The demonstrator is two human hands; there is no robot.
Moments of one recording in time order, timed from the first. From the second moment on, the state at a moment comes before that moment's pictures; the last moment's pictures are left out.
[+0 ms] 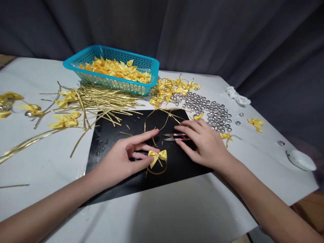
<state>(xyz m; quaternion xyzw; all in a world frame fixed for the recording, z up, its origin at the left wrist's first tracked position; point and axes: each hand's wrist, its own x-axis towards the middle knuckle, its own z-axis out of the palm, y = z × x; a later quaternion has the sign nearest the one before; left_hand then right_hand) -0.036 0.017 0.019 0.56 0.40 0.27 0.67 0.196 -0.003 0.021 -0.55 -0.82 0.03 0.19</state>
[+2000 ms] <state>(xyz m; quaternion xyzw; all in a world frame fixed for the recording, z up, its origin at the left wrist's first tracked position) -0.029 -0.001 0.012 0.48 0.45 0.32 0.68 0.130 -0.026 0.026 -0.55 -0.51 0.57 0.34</state>
